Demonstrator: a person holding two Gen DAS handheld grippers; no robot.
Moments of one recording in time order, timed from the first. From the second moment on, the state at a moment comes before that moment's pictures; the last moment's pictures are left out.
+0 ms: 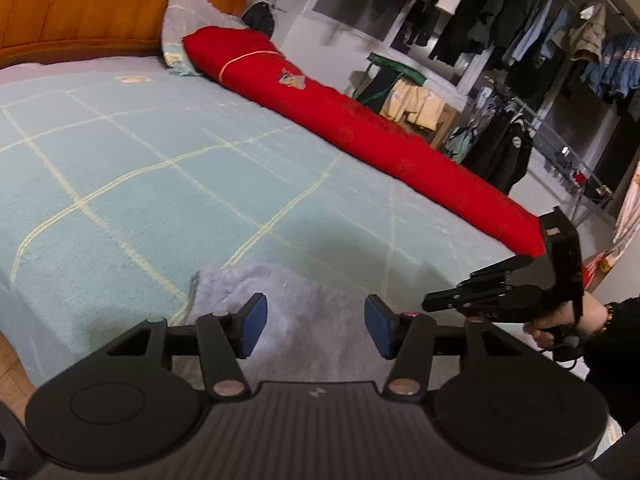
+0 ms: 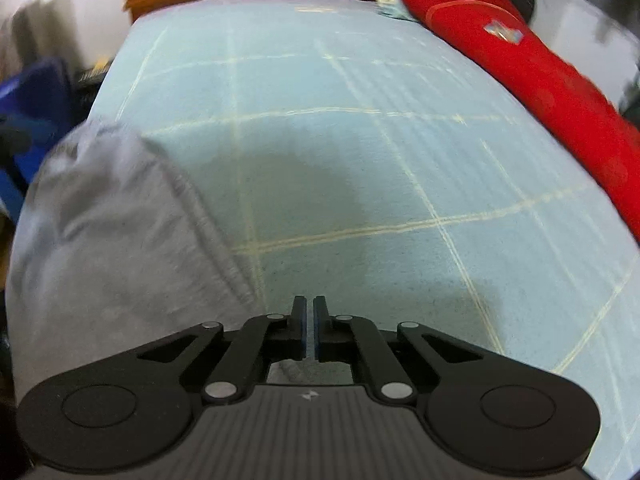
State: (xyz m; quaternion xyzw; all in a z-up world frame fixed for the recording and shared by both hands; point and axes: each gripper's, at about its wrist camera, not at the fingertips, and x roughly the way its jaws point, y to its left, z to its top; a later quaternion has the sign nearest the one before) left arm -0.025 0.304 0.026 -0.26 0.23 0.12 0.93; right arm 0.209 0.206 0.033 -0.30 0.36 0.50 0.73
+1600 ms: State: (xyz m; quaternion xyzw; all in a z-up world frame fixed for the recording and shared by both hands) left arm 0.155 0.242 -0.030 -0.26 0.41 -0.14 0.86; right arm 0.102 -0.053 0.033 -0.04 0.44 0.17 0.88
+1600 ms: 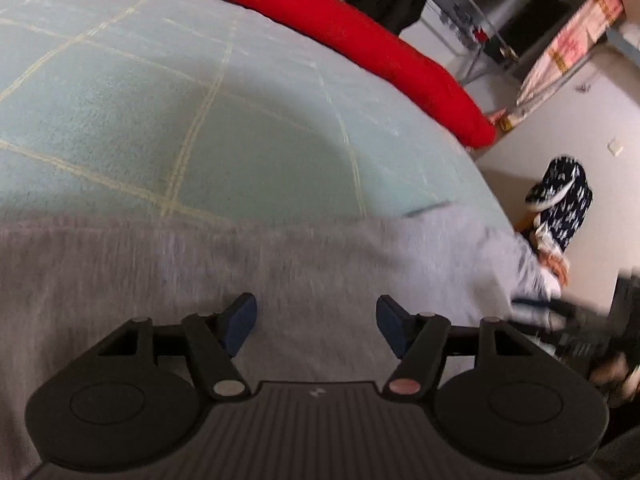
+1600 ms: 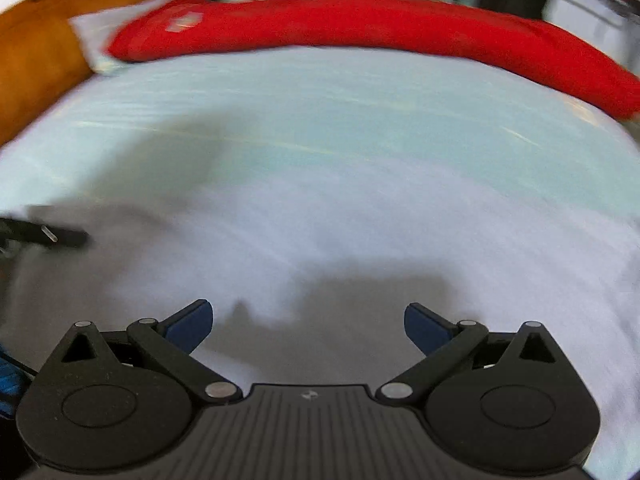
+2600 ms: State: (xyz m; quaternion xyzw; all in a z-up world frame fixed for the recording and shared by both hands) left arm -0.012 0.098 -0.020 -0.09 0.32 -0.01 0.94; right arm 0.021 -0.092 -0.016 -0.07 0.31 0.23 0.92
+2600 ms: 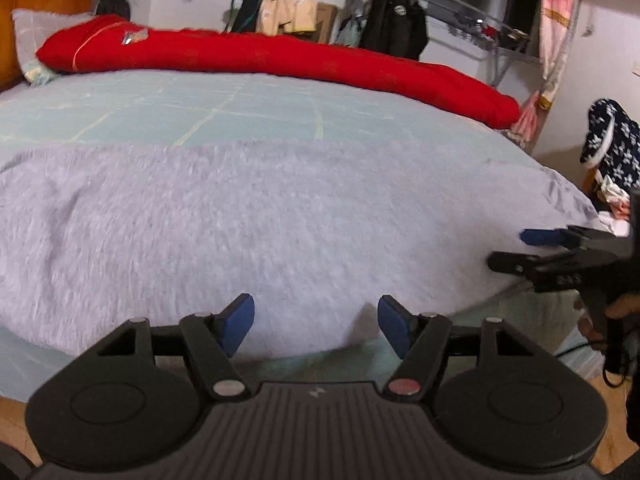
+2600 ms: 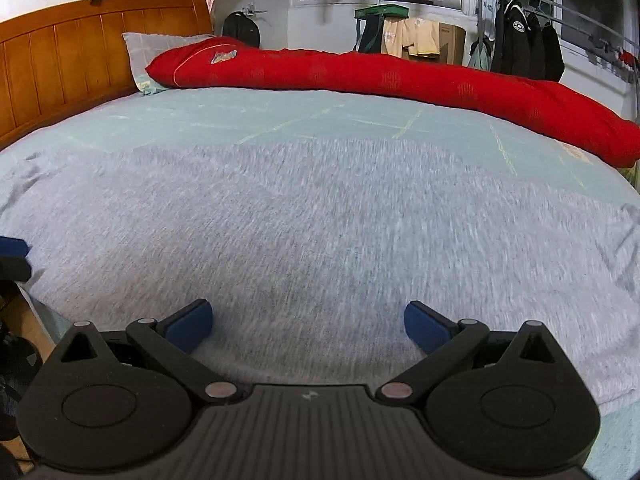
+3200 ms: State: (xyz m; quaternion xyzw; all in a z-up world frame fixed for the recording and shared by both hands) left arm -0.008 0.122 -0.028 -0.17 0.32 0.03 0.93; right arm 0.025 -0.090 -0.021 -0.07 0.31 0.23 0.92
